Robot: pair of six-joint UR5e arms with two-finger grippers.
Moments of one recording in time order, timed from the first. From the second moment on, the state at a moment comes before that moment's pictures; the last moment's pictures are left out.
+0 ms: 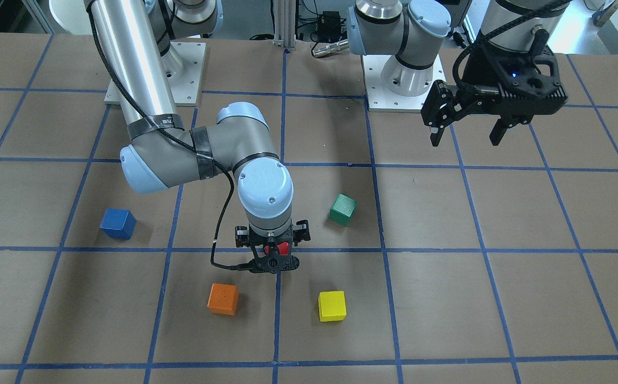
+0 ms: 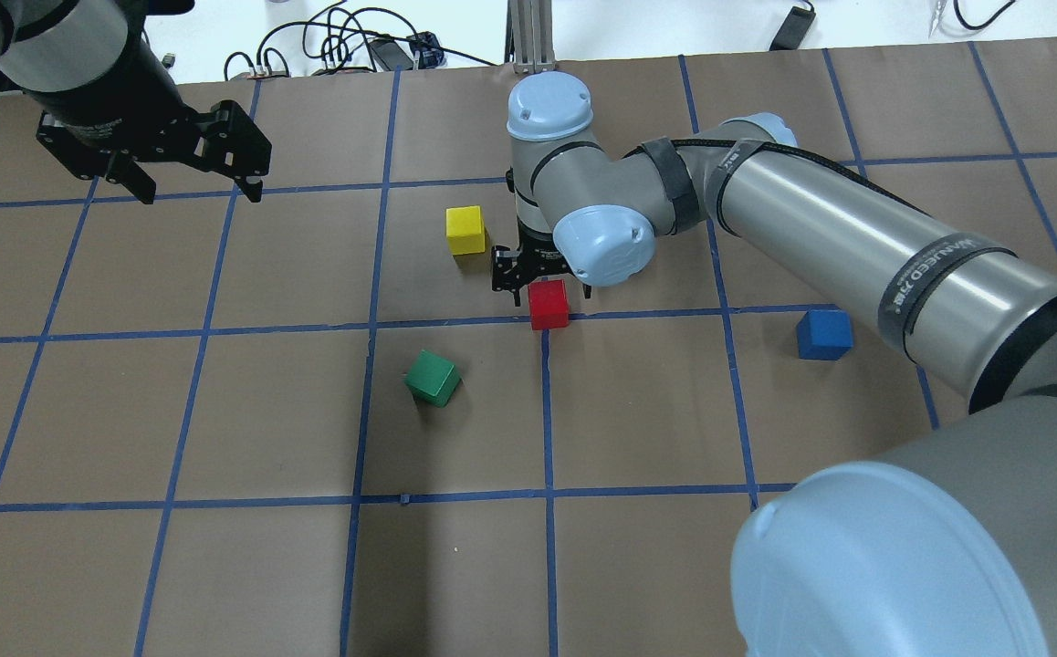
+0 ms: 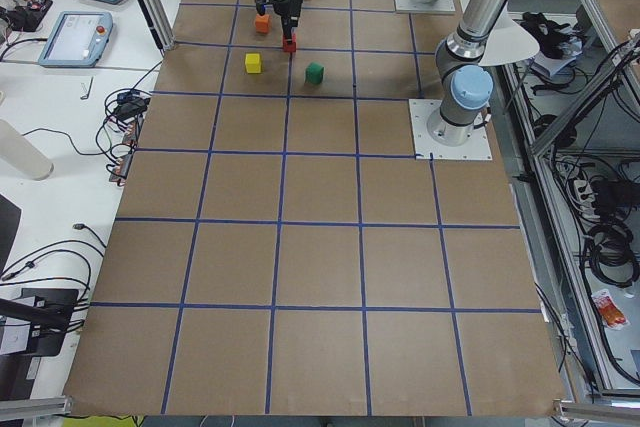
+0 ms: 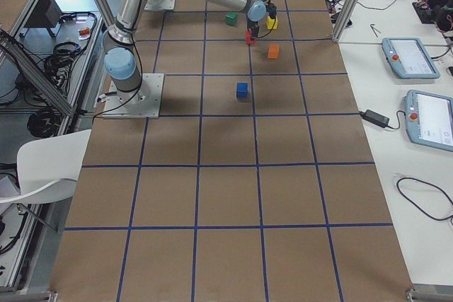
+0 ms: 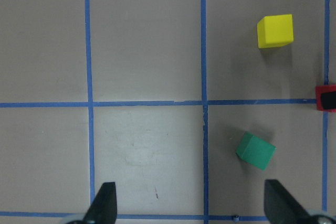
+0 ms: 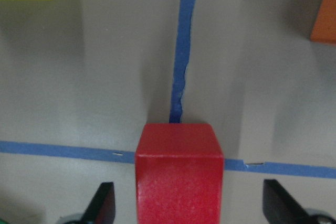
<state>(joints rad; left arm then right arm) -1.52 -1.54 -1.55 -1.47 1.62 0.05 1.92 -0.98 1.52 -2.01 -1.52 0.26</state>
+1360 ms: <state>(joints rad) -1.52 -1.58 -1.48 -1.55 1.59 0.05 1.85 -1.06 1.40 -1.84 -1.50 0.24</state>
